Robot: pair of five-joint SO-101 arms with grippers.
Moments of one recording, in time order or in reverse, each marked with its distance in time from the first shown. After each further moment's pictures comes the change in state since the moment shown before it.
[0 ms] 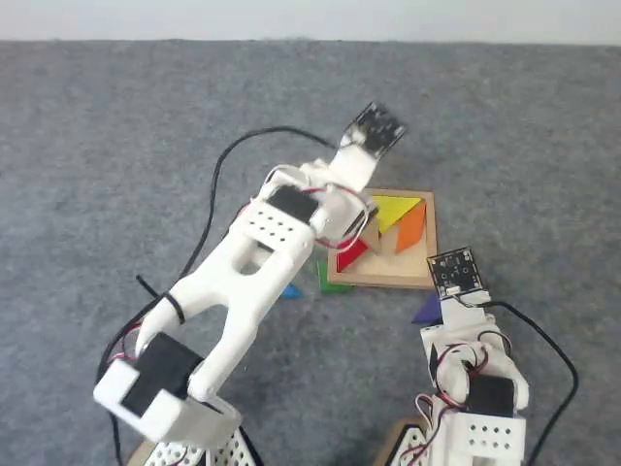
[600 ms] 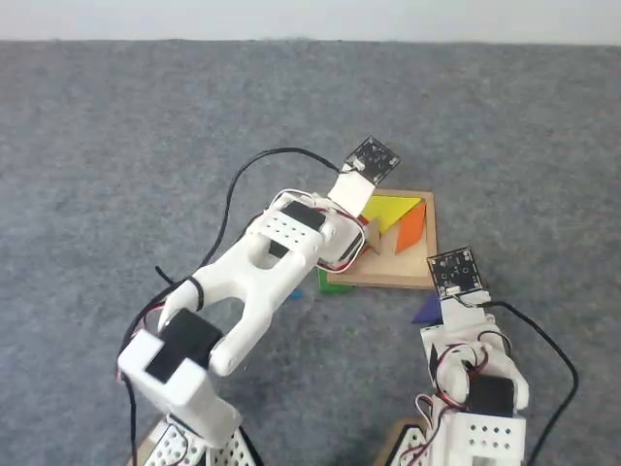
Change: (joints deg) left arm 0.2 9.7 1.9 -2.9 1.8; right arm 0.0 0.0 0.0 0.0 0.0
